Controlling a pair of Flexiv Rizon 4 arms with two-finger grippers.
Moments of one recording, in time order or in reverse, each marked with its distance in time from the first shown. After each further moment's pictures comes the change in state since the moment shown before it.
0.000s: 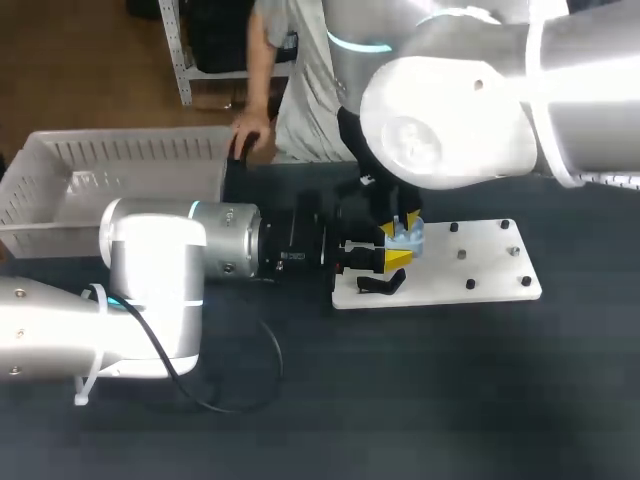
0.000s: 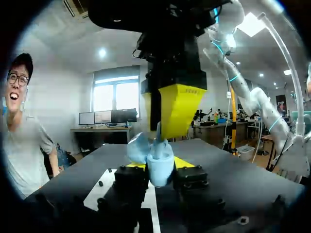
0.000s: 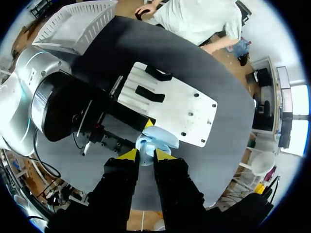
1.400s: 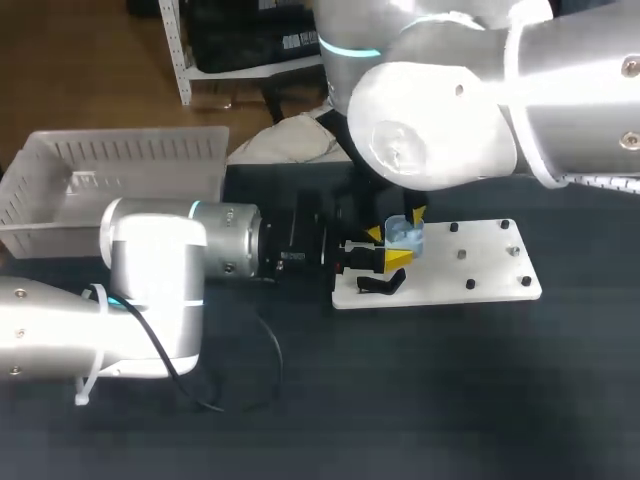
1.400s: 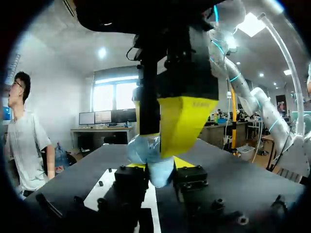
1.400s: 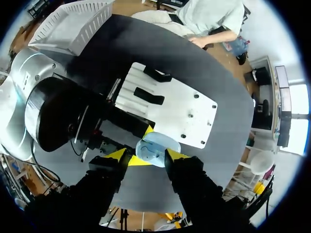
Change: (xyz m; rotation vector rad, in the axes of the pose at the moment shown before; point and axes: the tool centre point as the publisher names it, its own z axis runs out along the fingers) left arm 0.000 0.001 0.000 -0.001 0.000 0.000; right arm -0.007 0.000 0.004 0.016 0.007 0.010
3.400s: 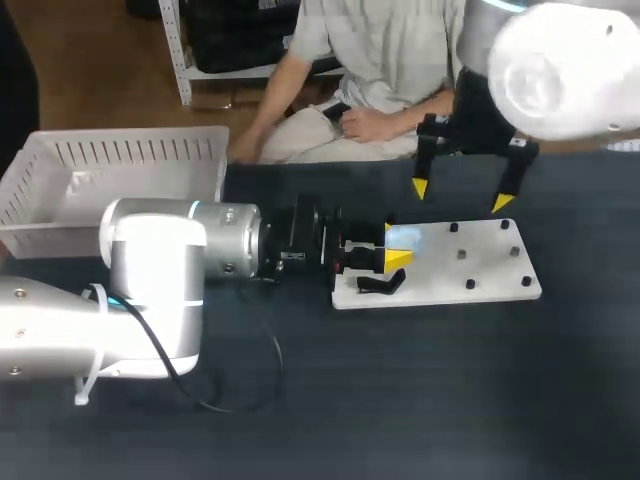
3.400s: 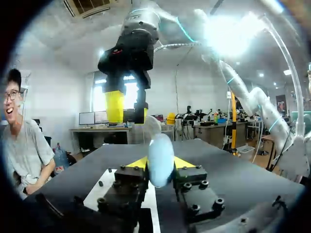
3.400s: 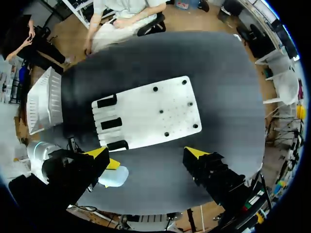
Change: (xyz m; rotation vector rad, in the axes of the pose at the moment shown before) left arm 0.000 0.000 0.000 0.001 0.000 0.000; right arm -0.009 -0.094 0.000 -0.235 -0.029 0.629
